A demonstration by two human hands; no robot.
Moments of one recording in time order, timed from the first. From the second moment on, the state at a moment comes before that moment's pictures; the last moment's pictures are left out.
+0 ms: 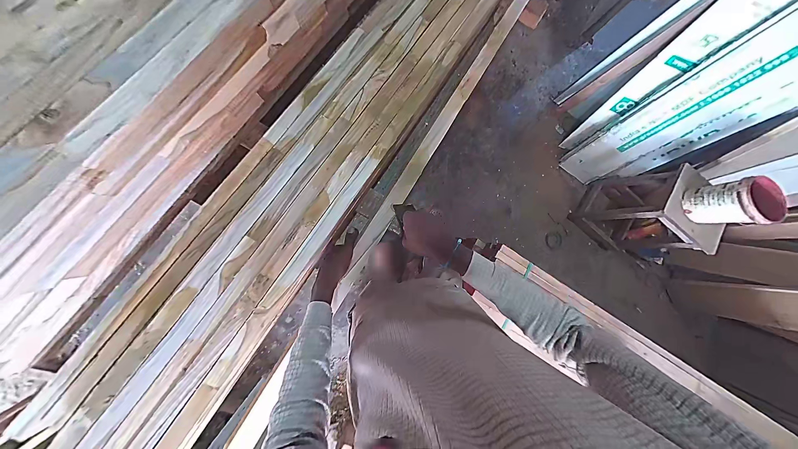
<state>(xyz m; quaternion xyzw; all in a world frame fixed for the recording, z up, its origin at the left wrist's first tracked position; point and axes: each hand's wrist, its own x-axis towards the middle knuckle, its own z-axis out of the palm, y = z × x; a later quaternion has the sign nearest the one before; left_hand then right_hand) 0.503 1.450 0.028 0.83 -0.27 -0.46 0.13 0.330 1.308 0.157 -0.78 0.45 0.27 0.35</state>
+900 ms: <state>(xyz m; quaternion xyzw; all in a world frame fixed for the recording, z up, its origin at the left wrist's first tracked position) 0.479 1.427 0.043 0.80 -0.34 -0.49 0.04 0.300 1.197 0.136 -0.77 0.56 0.07 0.30</state>
